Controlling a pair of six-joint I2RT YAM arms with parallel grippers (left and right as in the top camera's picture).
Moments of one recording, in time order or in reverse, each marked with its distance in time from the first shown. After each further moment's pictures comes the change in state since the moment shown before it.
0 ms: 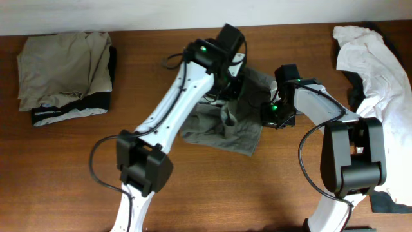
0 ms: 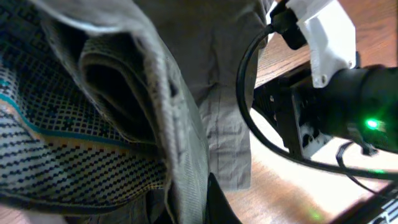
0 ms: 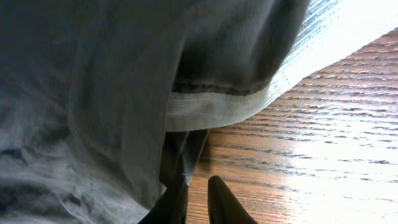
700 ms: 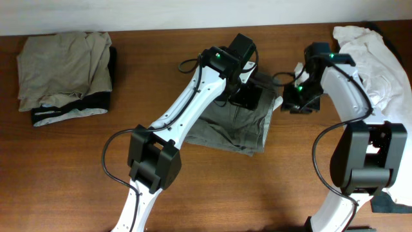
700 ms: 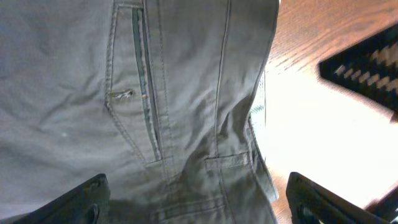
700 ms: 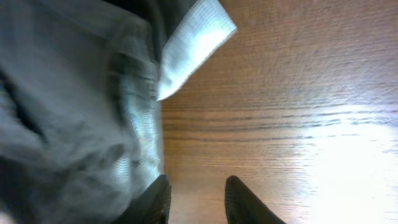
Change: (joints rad) left arm -0.039 0.074 0.000 0.057 0.021 0.029; right arm -0.149 0.008 0.313 -0.348 0.000 -0.070
